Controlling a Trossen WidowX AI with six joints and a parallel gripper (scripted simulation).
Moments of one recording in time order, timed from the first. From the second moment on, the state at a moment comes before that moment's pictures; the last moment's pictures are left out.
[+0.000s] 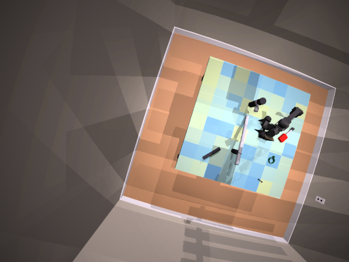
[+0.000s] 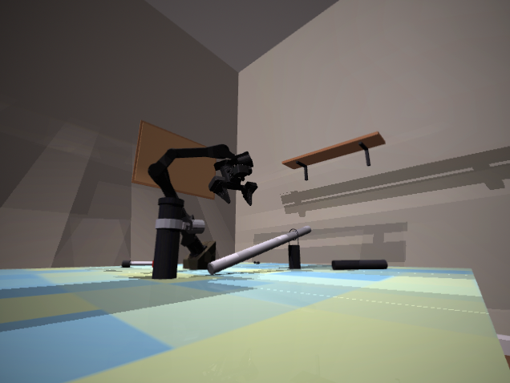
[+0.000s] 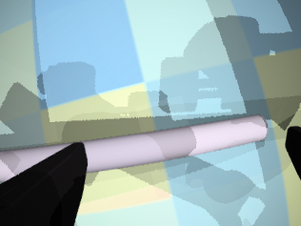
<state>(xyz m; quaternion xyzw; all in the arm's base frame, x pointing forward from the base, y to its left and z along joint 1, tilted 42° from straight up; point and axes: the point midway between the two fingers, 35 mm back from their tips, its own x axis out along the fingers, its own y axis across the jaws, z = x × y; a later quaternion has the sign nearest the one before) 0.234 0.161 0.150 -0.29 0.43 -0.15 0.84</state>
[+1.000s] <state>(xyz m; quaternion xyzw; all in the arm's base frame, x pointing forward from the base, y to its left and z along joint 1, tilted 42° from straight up) 0.251 0.121 0.071 0.27 0.31 -0.58 0.70</state>
